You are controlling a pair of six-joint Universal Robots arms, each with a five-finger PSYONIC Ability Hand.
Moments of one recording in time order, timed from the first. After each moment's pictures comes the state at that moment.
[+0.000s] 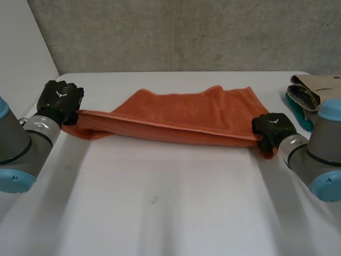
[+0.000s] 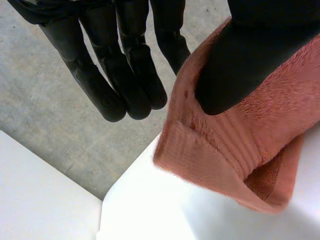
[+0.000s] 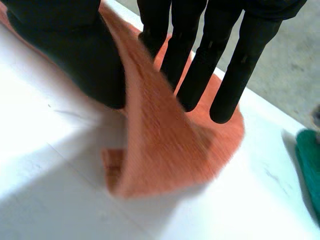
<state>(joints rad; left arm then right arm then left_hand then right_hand) 4.57 -1.99 -1.60 3.57 -1.40 3.67 1.76 -0.94 1.45 -0.17 1.39 2.79 1.17 1.20 1.19 1.20 0.99 1.04 1.05 1.05 1.05 0.88</state>
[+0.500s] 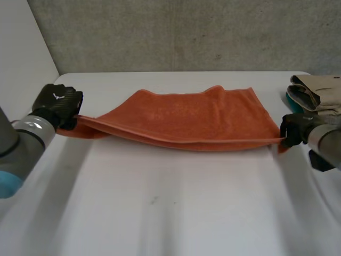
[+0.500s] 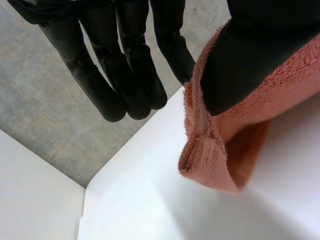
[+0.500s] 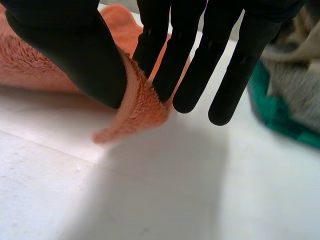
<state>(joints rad) 4.57 -1.86 -1.62 3.36 -1.39 3.65 1.64 -1.00 1.31 0.18 1.44 2.97 1.17 1.20 1.19 1.20 0.99 1.14 1.18 1.19 1.19 0.97</state>
